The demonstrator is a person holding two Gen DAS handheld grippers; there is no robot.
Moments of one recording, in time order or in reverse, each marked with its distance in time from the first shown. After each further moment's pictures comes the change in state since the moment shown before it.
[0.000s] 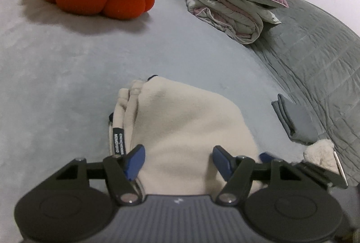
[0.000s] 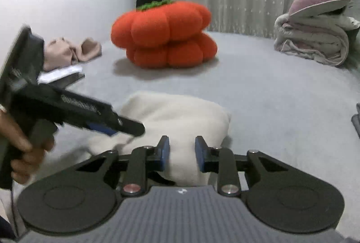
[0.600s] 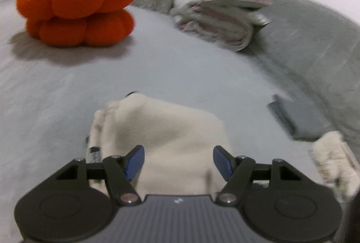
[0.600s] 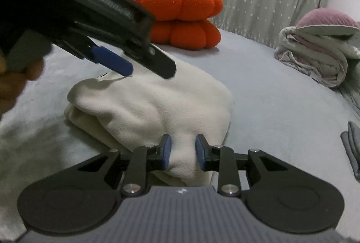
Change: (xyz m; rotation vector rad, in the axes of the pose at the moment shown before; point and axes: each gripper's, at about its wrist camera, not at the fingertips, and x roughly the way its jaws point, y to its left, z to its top) left arm 0.006 -0.037 -0.006 0.134 -0.097 0.069; right arm -0.011 0.009 -0.058 -0.183 0.024 -0.076
